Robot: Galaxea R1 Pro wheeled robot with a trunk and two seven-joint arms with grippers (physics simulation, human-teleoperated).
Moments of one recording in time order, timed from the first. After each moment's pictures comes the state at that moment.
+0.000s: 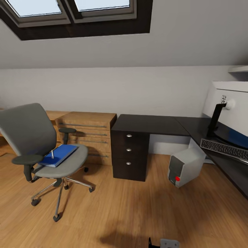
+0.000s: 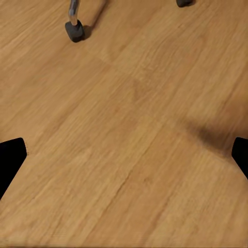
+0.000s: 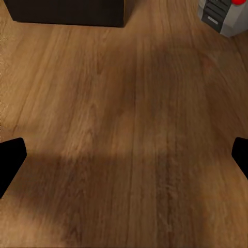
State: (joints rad) left arm -0.05 -0.07 -0.10 -0.62 0.30 -0.28 0.41; right arm -0.39 0.13 -0.26 0.01 0.31 -0.65 -0.24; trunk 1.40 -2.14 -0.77
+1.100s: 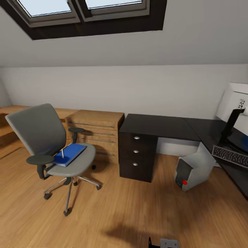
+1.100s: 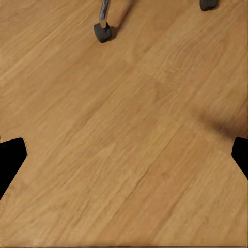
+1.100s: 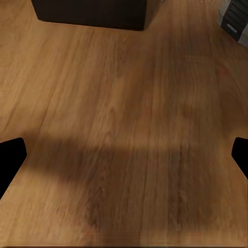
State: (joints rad) left arm -0.05 -0.07 -0.10 -0.62 0.30 -0.28 0.41; right arm -0.39 0.13 -0.26 0.01 0.31 -0.65 -0.24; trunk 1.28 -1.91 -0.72
